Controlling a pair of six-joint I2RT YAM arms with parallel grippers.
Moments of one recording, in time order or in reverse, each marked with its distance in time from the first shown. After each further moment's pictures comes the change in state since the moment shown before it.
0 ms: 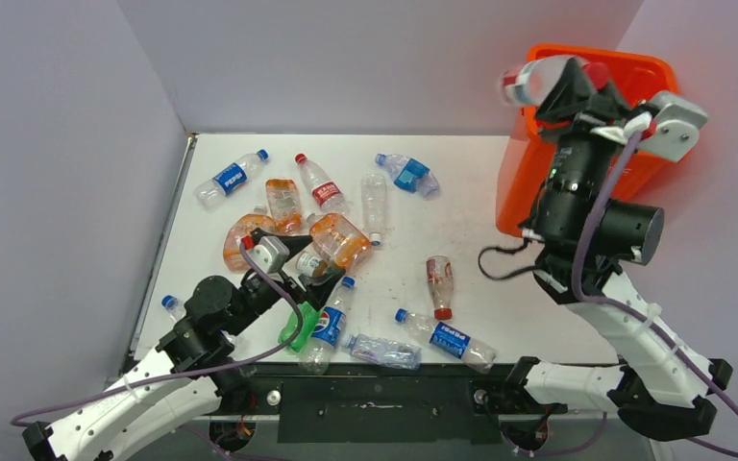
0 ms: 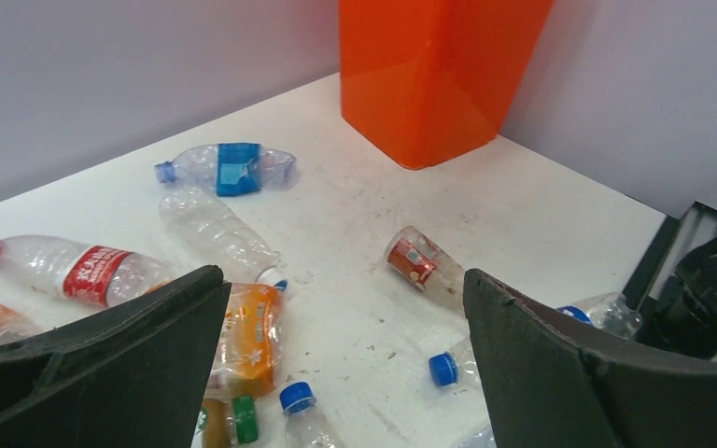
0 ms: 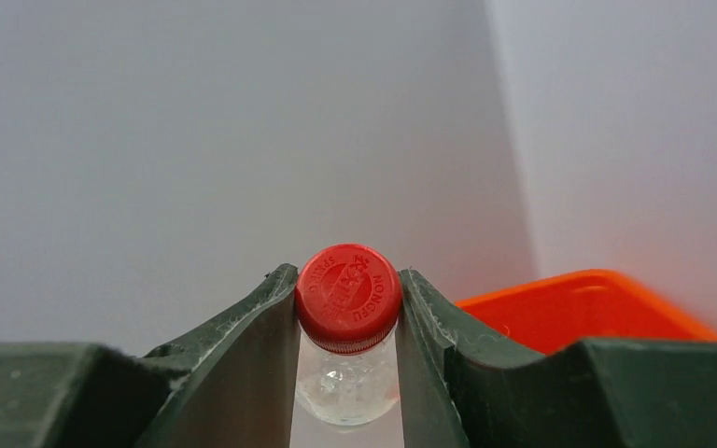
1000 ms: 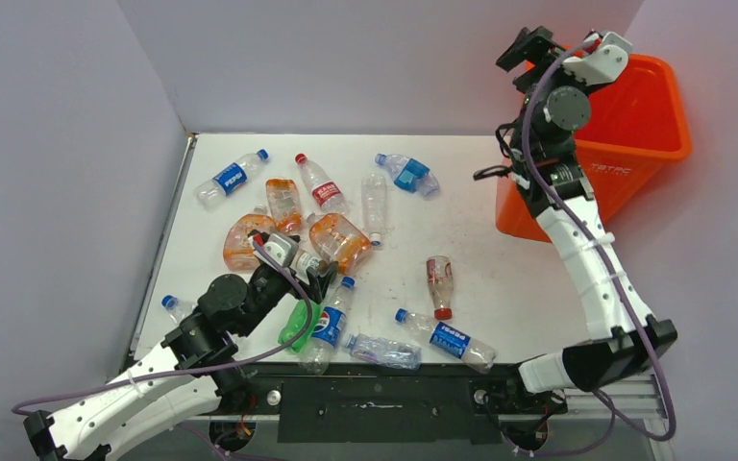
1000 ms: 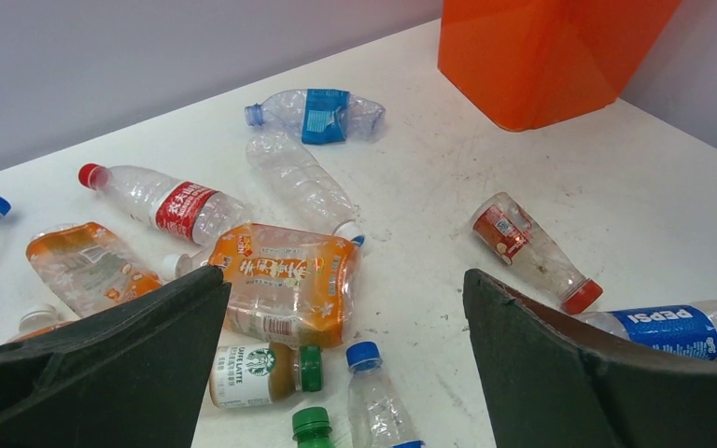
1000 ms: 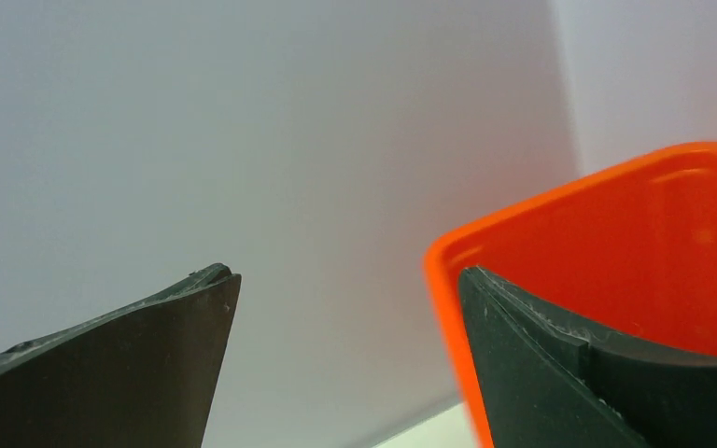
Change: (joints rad) left arm -0.052 0.031 -0.003 -0.076 -0.269 0.066; right arm -0.677 0.390 0.203 -0.371 -0.164 0.716
